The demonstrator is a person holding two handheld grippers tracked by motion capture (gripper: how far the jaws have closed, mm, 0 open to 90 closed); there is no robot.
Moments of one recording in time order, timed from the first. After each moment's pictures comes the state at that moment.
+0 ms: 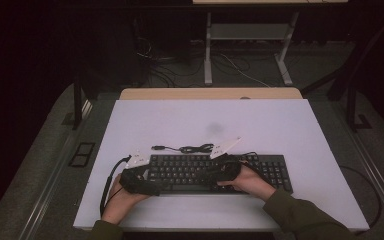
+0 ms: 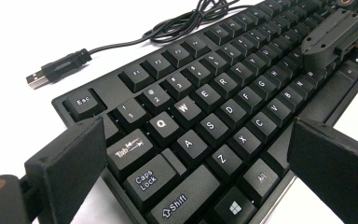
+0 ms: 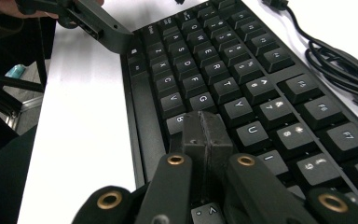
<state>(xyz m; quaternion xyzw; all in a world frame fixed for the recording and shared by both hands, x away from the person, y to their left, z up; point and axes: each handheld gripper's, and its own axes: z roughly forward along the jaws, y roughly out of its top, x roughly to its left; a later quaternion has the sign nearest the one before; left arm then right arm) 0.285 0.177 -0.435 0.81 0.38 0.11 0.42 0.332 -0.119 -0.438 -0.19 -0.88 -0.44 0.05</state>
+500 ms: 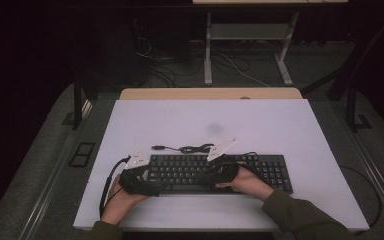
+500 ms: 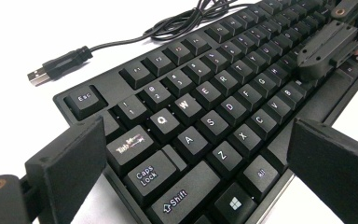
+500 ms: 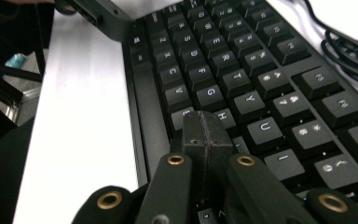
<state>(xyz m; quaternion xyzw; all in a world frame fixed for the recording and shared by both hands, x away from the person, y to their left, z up) 0.284 0.178 -0.435 0.82 0.38 0.11 0.42 0.330 -0.112 -0.442 -0.18 -0.89 -0.42 0.05</state>
